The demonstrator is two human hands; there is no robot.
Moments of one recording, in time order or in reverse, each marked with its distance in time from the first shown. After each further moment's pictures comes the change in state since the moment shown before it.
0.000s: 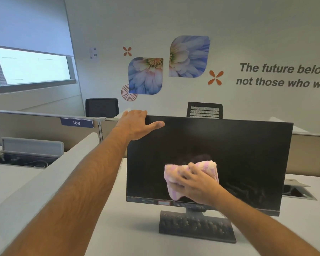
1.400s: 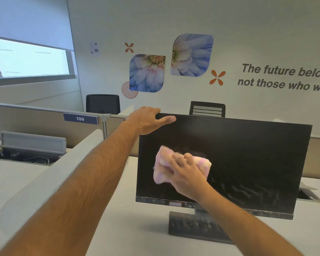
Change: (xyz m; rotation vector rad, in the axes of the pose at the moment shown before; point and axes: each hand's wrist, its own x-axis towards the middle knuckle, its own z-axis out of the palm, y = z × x) left_hand -0.002 -0.013 -0.013 -0.159 -0.084 0.052; right_hand 0.086 -0.025 -0.015 0.092 0.132 0.240
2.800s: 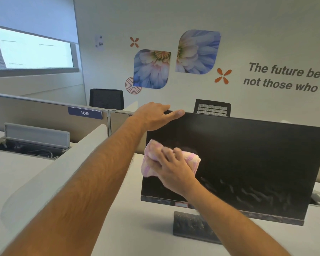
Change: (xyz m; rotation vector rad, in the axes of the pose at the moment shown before) left_hand 0.000 -0.007 -0.005 -0.051 -0.026 0.029; right_hand 0.056 -0.032 -0.003 0.018 0.052 0.035
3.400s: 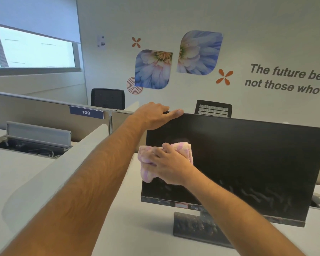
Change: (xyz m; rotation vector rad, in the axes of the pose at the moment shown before) left_hand 0.003 -0.008 -0.002 0.007 -0.029 0.011; right_hand 0.027 0.017 -0.009 -0.036 -0.105 -0.312
